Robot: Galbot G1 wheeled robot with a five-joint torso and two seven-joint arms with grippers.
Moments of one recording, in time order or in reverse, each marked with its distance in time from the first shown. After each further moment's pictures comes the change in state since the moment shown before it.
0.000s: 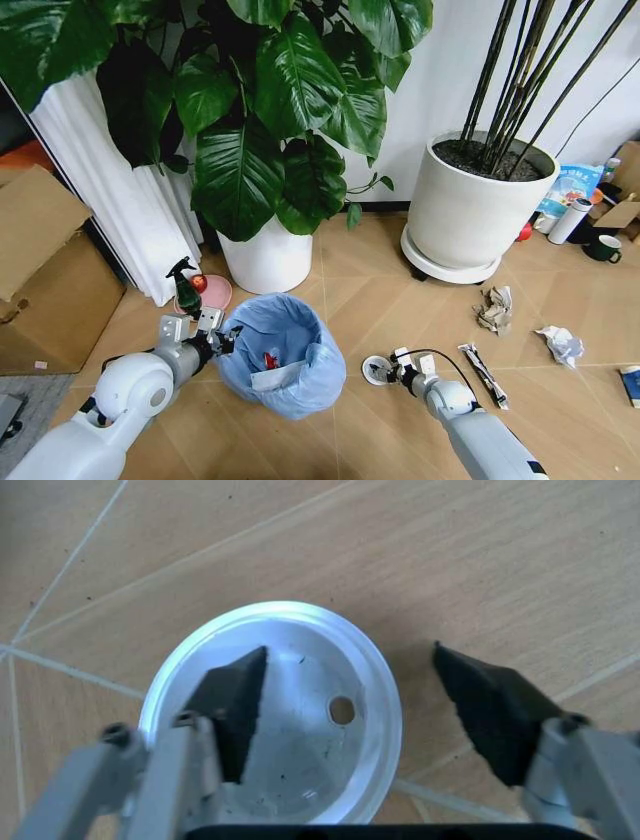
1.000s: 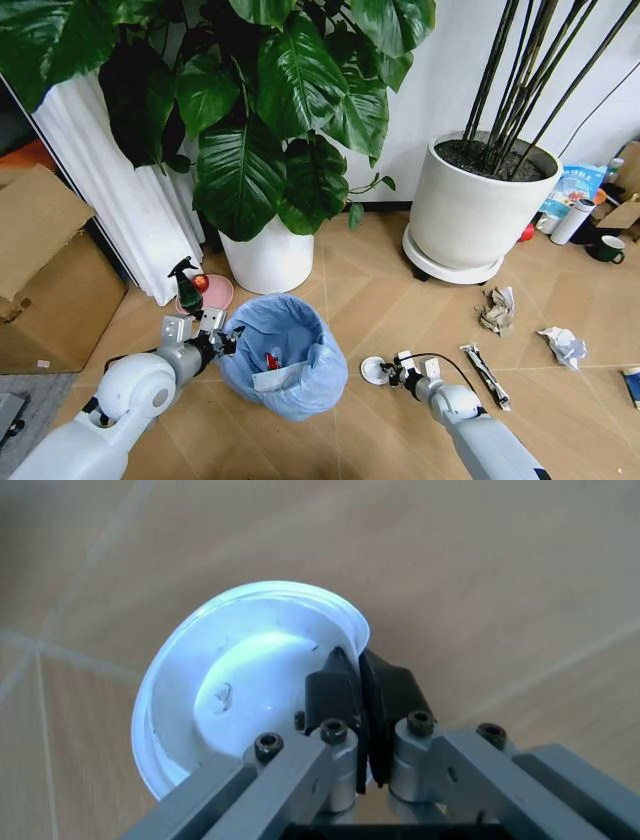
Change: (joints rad) left arm -0.001 -0.003 0.006 -0.004 0.005 -0.001 -0.002; right arm -0.047 -0.019 0.070 0.071 -0.016 0.033 -0.045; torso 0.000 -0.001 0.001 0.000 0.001
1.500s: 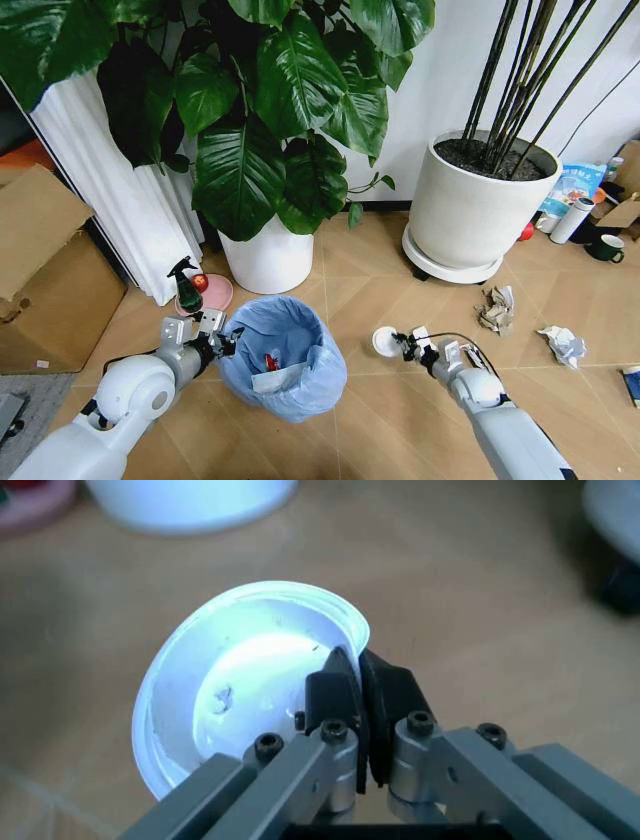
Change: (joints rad) left arm 0.011 0.002 -0.001 -0.005 0.009 -0.001 -0.001; right arm -0.016 -0.057 0.103 0.188 -0.029 0.104 -0.061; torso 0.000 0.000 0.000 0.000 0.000
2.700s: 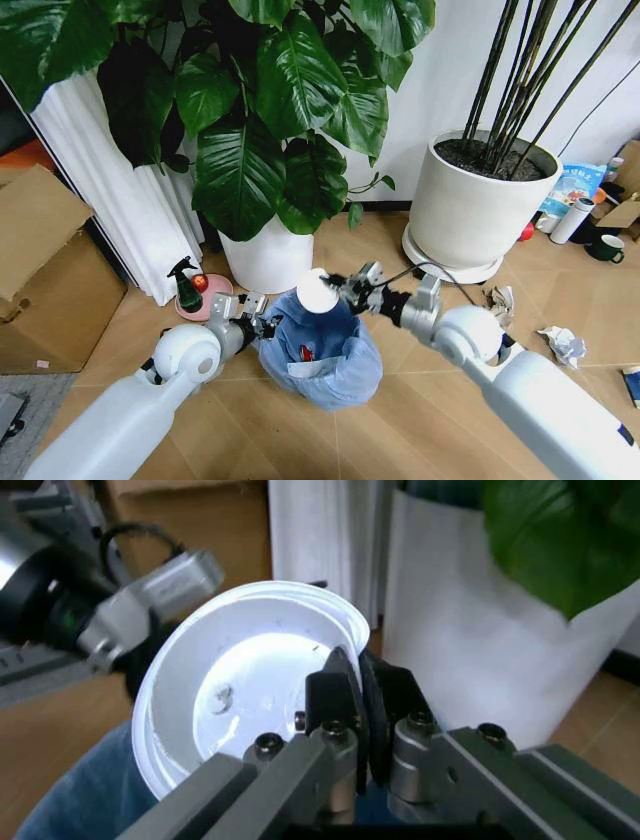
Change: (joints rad) left arm -0.323 -0.035 0.300 0.124 -0.136 0.023 -0.071; right arm 0.128 -0.278 -0.382 0.626 0.329 -0.164 0.034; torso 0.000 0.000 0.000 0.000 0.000
